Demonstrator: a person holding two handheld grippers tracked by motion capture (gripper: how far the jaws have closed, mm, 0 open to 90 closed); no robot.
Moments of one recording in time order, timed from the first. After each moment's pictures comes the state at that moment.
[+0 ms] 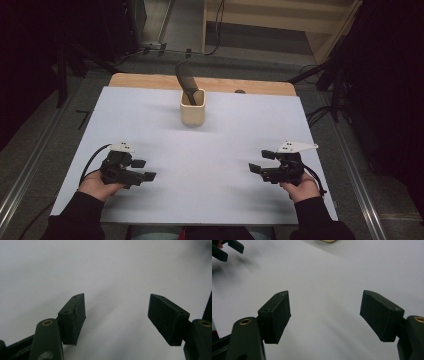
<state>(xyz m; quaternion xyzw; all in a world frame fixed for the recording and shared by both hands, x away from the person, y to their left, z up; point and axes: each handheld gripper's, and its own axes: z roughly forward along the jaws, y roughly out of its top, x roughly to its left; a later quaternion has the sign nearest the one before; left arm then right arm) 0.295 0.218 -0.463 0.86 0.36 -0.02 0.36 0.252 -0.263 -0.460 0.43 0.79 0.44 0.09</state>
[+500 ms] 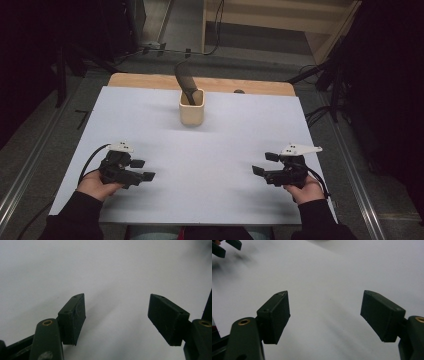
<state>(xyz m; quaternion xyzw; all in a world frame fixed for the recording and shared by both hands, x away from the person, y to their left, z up) 0.296 0.218 -0.464 0.86 0.36 -0.02 0.36 0.246 -0.273 -0.461 0.43 0.79 0.43 0.09</state>
